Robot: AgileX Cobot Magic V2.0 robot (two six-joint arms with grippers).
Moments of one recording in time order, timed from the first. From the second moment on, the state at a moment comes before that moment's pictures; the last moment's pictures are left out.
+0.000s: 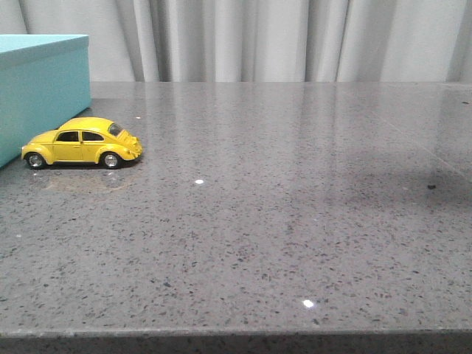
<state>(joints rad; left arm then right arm) -0.04 0.66 -0.76 -0.16 0.50 0.26 0.62 1.18 -1.23 -0.07 0.89 0.46</state>
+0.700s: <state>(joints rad) -0.36 1.45 -1.50 -0.20 1.10 0.82 0.62 1.05 -1.23 -0.08 0.87 0.46</state>
